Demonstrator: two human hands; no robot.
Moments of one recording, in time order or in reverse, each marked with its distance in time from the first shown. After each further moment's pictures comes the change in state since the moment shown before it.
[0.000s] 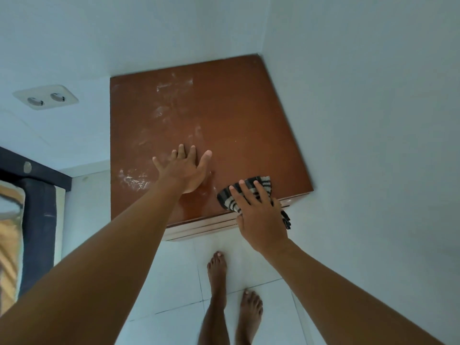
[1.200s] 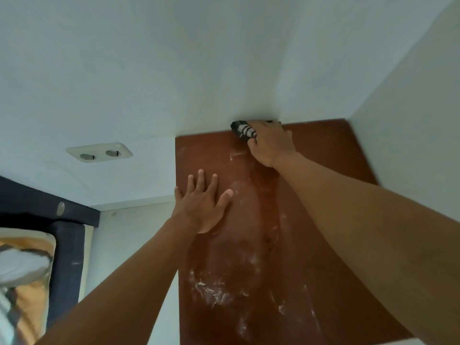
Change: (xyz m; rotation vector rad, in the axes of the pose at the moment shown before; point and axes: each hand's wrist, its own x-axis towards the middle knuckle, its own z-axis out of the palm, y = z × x) left_hand 0.148 -0.148 -0.095 -0.055 -0.030 0.061; right_hand 0.439 -0.101 -0.085 0.117 0.001 0.021
